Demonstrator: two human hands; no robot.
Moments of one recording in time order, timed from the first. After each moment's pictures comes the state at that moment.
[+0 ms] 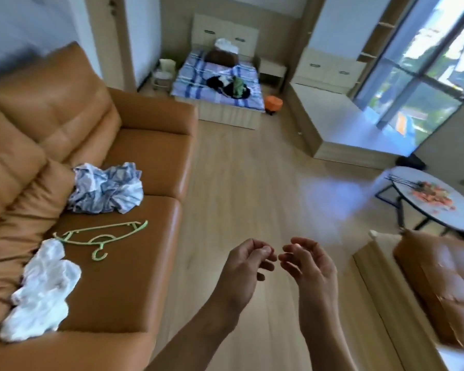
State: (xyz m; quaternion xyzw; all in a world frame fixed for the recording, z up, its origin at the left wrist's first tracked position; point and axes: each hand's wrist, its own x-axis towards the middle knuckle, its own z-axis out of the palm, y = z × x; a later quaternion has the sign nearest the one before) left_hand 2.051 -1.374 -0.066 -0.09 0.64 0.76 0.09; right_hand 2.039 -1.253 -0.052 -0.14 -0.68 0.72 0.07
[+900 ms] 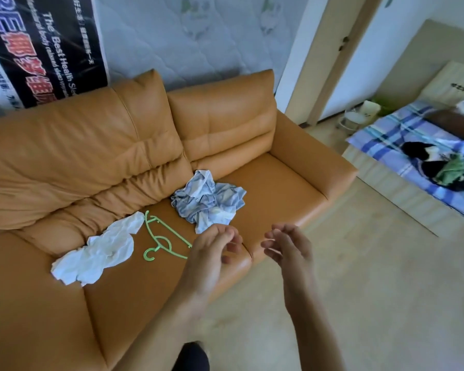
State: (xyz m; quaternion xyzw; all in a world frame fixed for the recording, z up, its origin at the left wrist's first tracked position) left_hand 1.702 -1.515 -0.072 -0.40 0.48 0.71 -0.33; right_hand 1.566 -1.450 -0.081 0.18 -0.66 0.66 -0.33
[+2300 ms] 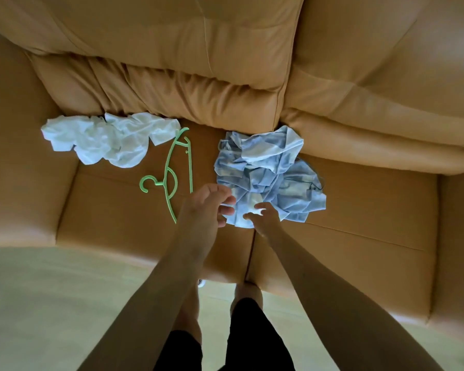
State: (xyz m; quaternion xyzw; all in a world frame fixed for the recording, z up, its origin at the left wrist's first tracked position) left_hand 1.501 -1.883 -0.277 -0.74 0.11 0.55 -0.37; right_hand 1.351 -1.914 -0.509 0.39 -0.70 -0.01 -0.60
